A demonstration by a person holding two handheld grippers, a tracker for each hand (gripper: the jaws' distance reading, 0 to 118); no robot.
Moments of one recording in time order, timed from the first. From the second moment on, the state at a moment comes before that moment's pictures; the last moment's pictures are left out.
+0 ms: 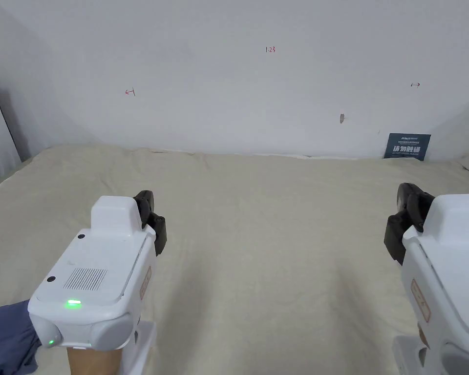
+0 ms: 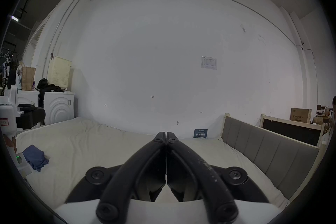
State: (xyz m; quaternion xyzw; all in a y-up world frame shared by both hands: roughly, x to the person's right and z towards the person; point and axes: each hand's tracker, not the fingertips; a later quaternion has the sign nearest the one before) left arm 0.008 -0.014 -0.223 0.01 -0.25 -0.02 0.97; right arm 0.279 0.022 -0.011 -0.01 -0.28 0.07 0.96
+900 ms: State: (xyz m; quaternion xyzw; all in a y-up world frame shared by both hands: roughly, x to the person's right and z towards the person) left arm 0.007 -0.014 -0.224 0.00 -0.24 0.00 0.97; right arm 0.280 0.019 -0.009 0.00 -0.30 0.06 0.95
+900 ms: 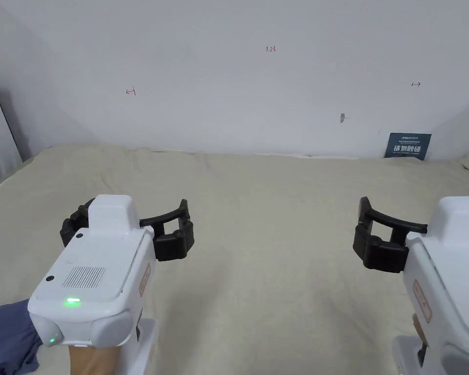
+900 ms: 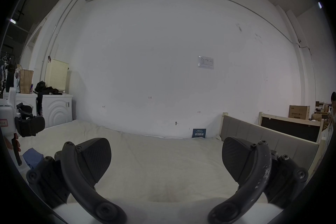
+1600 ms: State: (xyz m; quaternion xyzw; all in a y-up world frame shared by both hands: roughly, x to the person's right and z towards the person) left arm 0.008 -0.011 -0.222 0.01 -0.24 0.00 0.97; right arm 0.279 0.020 -0.009 0.00 -0.29 0.05 0.95
